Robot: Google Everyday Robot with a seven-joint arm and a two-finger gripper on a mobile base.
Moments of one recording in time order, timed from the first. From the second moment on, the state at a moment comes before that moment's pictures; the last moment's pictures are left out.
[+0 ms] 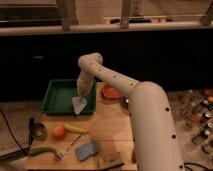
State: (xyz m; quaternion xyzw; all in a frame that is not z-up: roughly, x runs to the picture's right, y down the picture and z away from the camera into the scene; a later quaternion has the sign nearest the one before) arm -0.137 0.033 0.891 -0.15 -0.35 -0.60 0.70
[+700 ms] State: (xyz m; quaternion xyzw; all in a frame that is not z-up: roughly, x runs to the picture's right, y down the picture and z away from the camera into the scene) arm -0.137 0.030 0.894 -0.15 -0.35 -0.60 0.70
